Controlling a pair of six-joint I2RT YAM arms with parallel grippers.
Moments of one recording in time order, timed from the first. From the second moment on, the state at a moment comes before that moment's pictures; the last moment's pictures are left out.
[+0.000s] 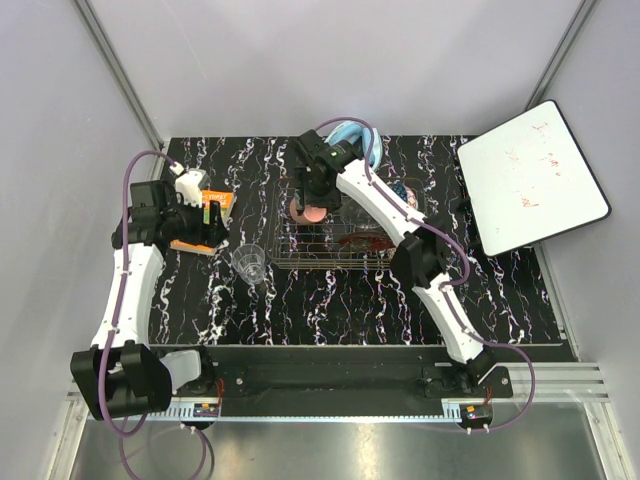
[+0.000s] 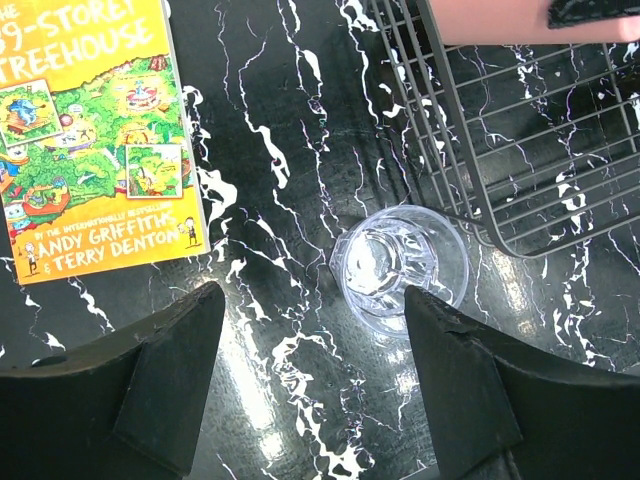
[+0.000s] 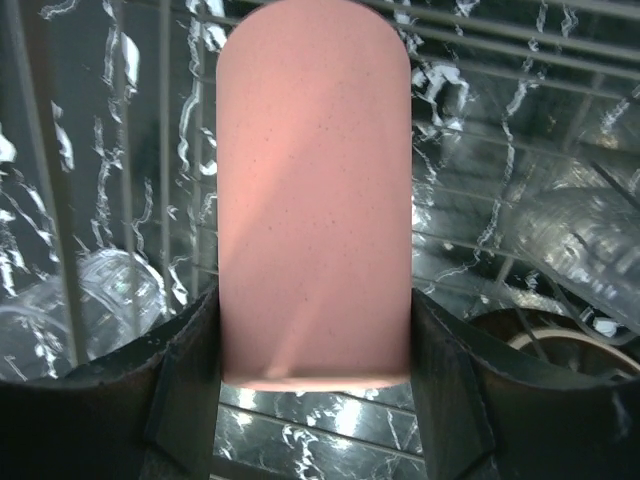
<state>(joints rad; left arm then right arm) 0.14 1.16 1.04 -0.69 0.47 0.24 0.71 2.46 2.58 -1.22 0.06 0.55</state>
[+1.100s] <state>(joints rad) -0.31 1.63 1.18 -0.42 0.32 0.17 0.72 2.36 2.51 -1.30 0.06 0.51</state>
